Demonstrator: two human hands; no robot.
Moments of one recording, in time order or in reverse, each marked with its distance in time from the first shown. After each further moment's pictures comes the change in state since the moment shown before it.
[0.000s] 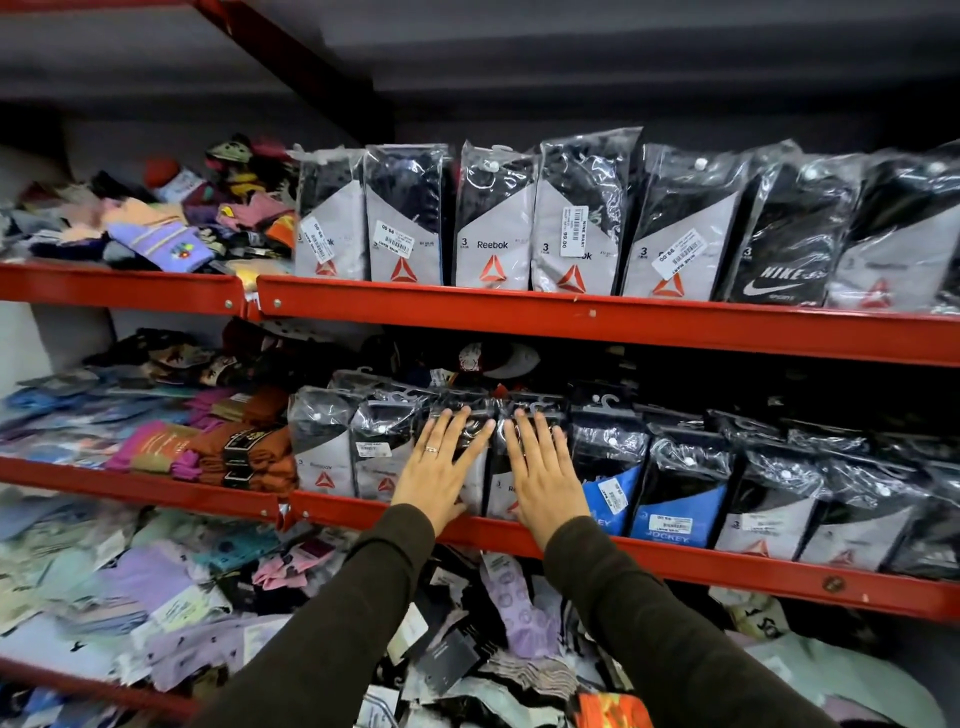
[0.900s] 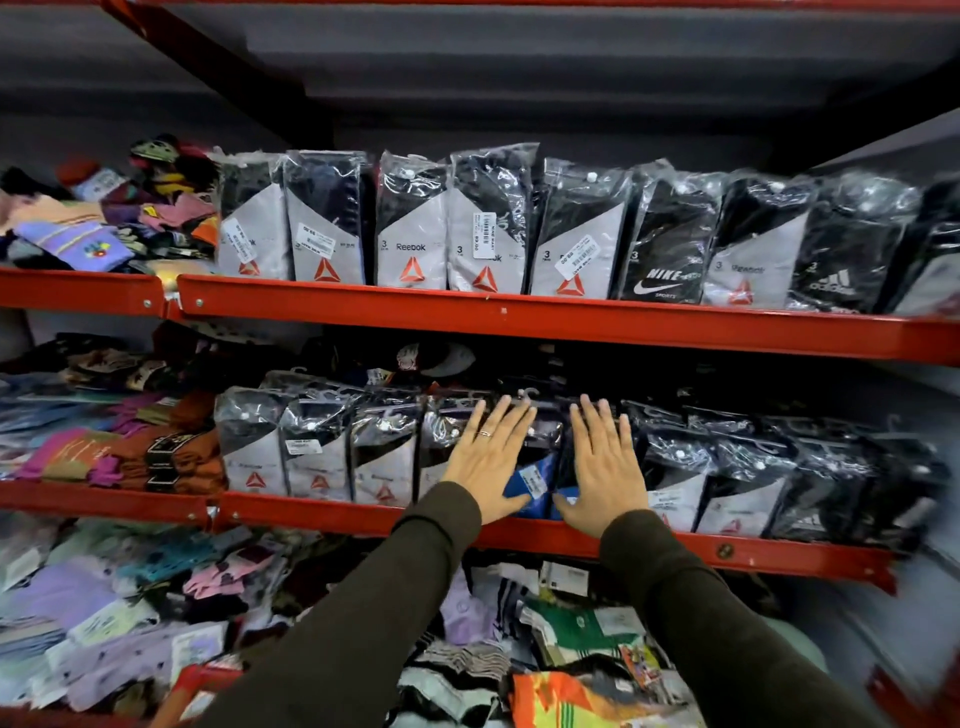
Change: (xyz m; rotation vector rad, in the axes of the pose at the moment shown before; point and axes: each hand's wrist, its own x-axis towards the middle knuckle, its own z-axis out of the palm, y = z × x) left_hand 0.048 0.124 -0.050 -0.145 0.057 0.212; right_hand -0.068 0.139 -0.036 0.031 -0.074 0.171
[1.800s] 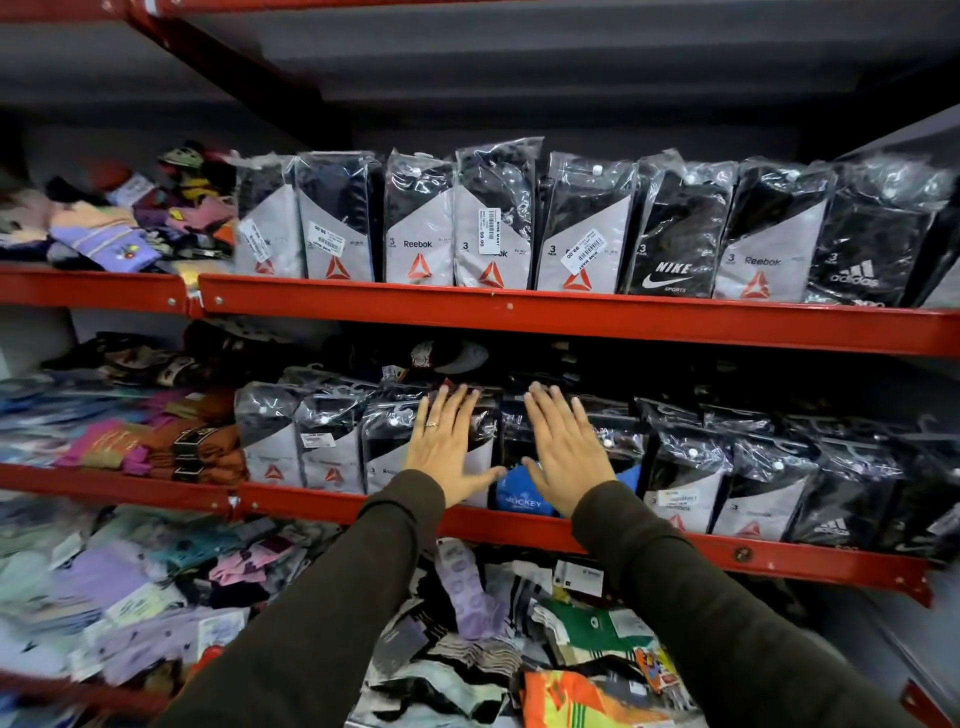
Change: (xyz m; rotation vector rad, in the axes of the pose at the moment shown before) left_hand -0.022 -0.047 0.005 -0.127 -0.041 -0.277; right_hand 0.026 -0.036 -0.005 0.061 0.121 -0.222
